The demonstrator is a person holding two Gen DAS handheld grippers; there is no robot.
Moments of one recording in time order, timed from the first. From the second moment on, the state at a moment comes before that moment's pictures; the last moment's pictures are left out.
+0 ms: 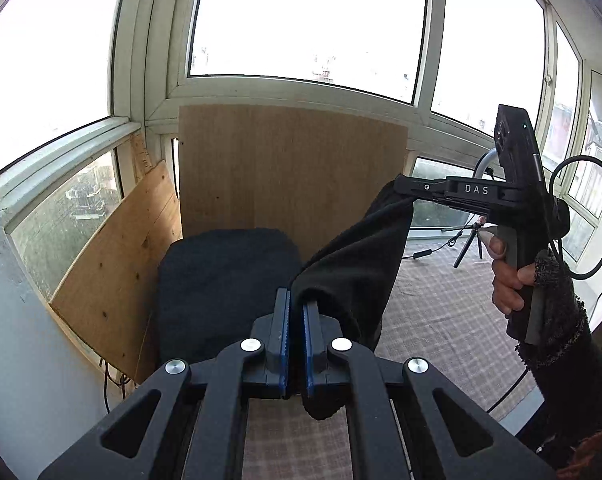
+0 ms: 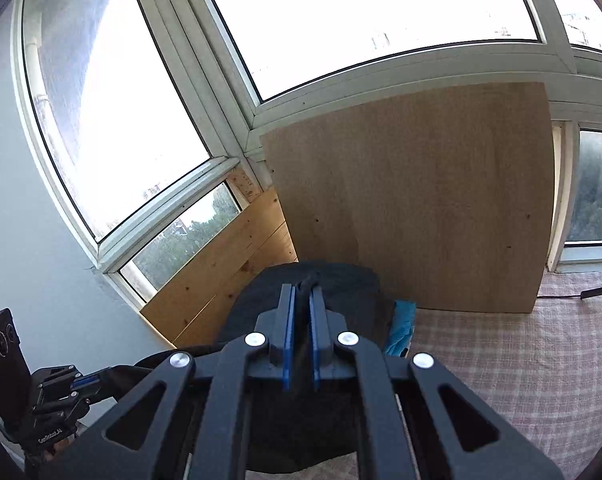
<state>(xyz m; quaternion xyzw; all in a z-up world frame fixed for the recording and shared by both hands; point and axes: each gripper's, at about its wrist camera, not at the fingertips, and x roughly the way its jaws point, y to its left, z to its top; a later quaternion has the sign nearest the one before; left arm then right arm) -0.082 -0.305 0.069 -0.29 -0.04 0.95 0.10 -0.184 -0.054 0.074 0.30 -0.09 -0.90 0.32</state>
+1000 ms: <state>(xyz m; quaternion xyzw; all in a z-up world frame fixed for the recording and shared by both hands) -0.350 -0.417 -0.023 -0.43 0.00 0.90 -0.02 -0.399 -0.152 -0.041 0.46 -0.07 -0.85 0.24</state>
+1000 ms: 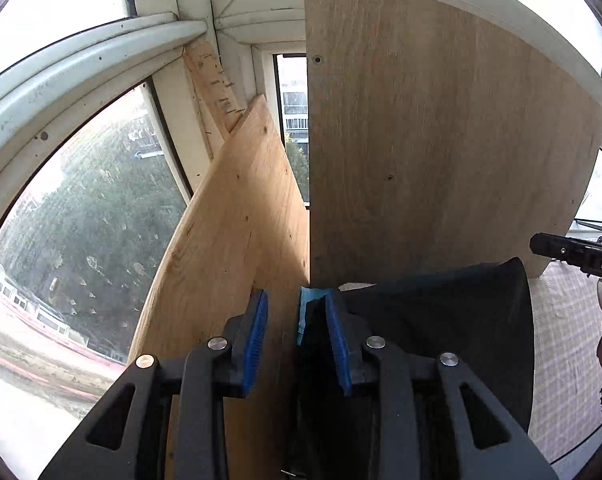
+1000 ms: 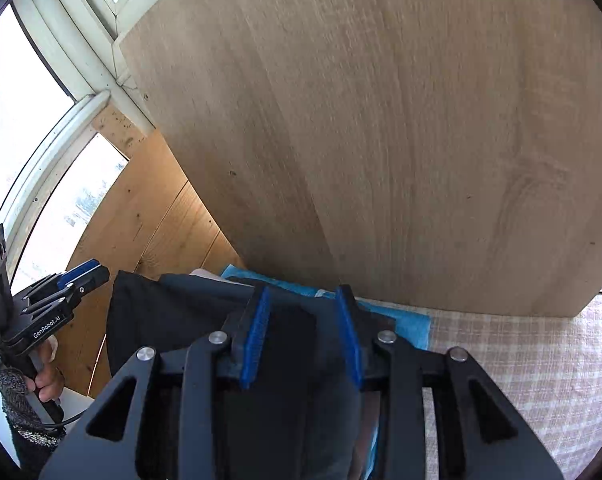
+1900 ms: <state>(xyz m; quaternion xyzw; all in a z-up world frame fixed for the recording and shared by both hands) -0.306 -0.399 -0.076 -0.46 0.00 0.89 -0.03 -0.387 -0.165 -0.075 0.44 0.00 -0.84 0.32</state>
